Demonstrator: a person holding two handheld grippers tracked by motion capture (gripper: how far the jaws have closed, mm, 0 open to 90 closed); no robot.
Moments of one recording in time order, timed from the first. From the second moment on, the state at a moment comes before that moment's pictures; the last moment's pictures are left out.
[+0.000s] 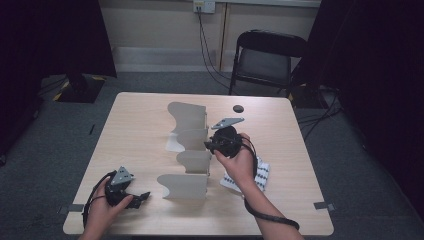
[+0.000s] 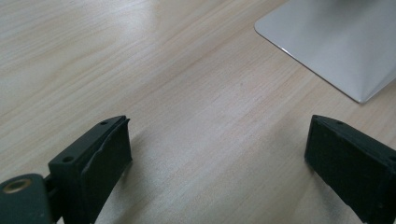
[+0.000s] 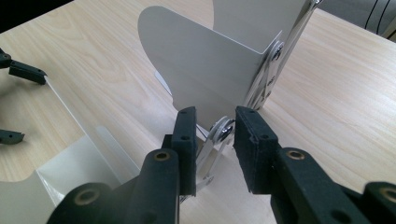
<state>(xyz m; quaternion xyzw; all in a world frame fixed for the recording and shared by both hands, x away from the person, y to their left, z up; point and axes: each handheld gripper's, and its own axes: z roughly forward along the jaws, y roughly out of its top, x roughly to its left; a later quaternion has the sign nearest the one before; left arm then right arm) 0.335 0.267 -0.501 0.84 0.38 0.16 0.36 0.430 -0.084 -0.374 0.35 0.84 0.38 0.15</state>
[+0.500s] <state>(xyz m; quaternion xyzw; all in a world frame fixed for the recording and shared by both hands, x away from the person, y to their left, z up) 0.335 0.267 -0.501 0.84 0.38 0.16 0.36 0.431 -0.090 -0.372 0.34 0.85 0.37 0.16</state>
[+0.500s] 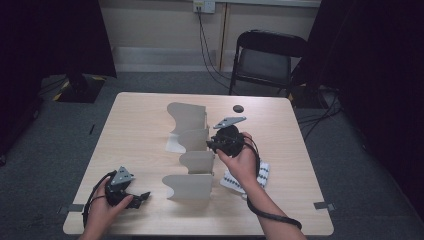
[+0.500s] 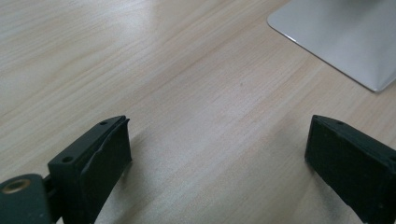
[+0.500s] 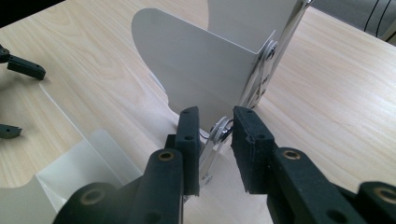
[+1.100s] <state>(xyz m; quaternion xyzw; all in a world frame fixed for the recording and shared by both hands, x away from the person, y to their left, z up) 0.335 0.266 -0.502 0.83 0.38 0.16 0.36 0.435 -0.099 -0.372 0.36 0.84 0.39 0.15</state>
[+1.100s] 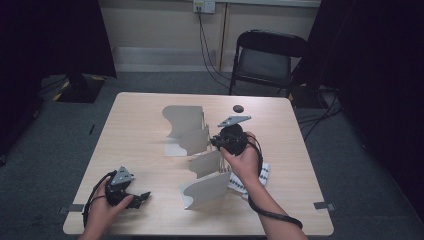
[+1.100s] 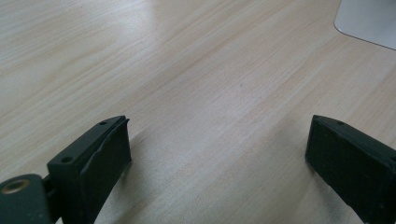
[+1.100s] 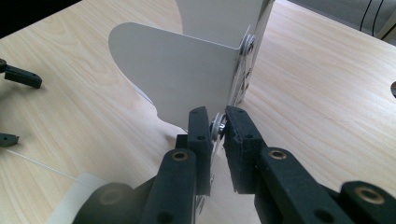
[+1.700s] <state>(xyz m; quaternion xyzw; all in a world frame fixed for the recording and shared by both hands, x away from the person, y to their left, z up) 0.336 0.266 -0.501 0.84 0.38 0.16 0.36 0.438 -0.108 -0.374 0.38 0.82 0.41 0.14</state>
